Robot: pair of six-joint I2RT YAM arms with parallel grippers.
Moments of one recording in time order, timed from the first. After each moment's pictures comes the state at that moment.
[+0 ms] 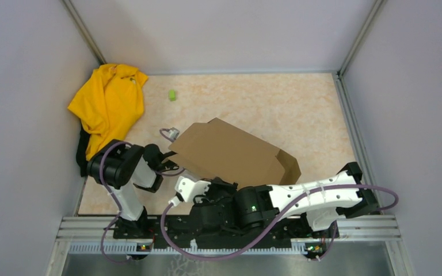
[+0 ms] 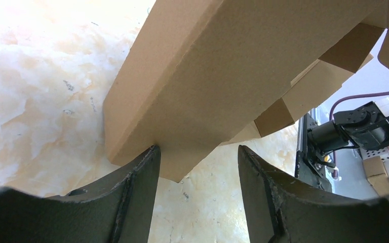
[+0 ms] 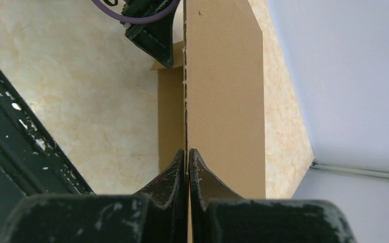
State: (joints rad) left arm -0.31 1.80 0.23 1.51 0.79 -0.64; right arm 1.78 1.49 1.56 -1.09 1.02 0.14
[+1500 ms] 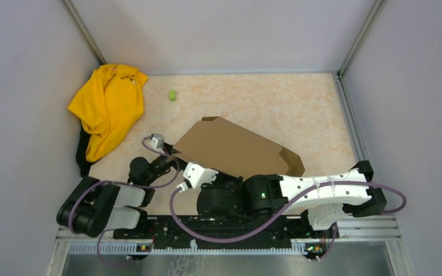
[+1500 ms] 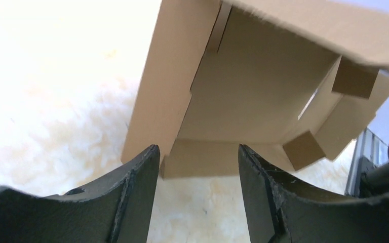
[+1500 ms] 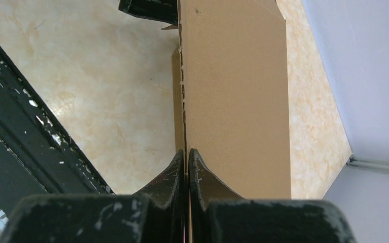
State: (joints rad) left arm -0.34 1.38 0.05 1.40 0.49 -0.49; right arm 1.68 1.41 1.49 -1.04 0.86 0.15
